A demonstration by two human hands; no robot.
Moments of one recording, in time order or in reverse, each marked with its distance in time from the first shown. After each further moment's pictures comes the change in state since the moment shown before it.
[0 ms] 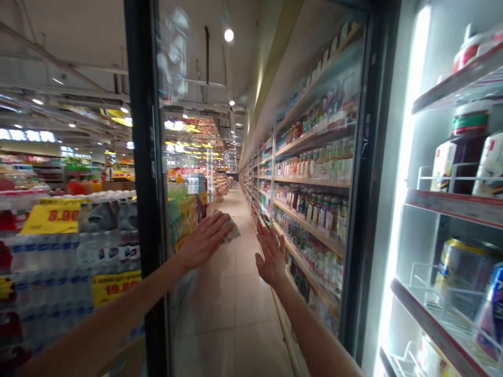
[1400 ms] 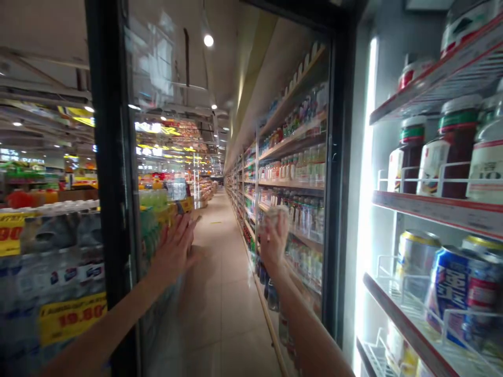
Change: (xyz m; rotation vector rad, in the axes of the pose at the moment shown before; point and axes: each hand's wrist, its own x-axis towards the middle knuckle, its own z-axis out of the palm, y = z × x) left_hand -0.003 -0.002 0.008 0.100 0.006 -0.336; right_hand 0.038 0.053 -0.016 -0.060 0.278 0.277
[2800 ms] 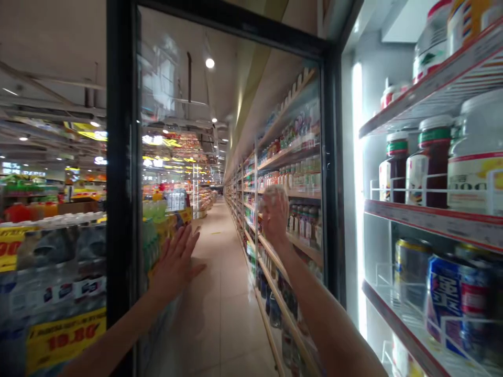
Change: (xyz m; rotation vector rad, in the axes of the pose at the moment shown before) left_hand 0.002 0.007 -0.010 -0.017 -0.028 -0.055; right_hand 0.095 0.012 0.012 -0.029 -0.055 -0.148
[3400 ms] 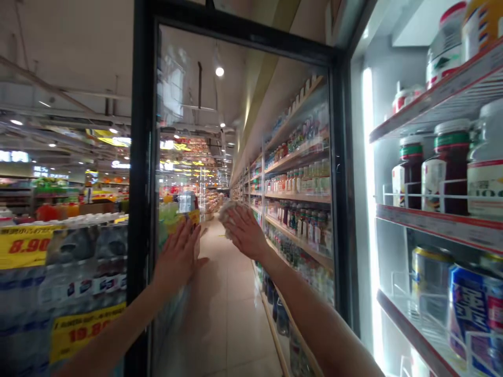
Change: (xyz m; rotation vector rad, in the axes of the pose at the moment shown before) left_hand 0.017 -0.019 -0.026 0.096 -0.064 -0.074; right_hand 0.001 -0.071 0.022 0.138 -0.230 -0.490
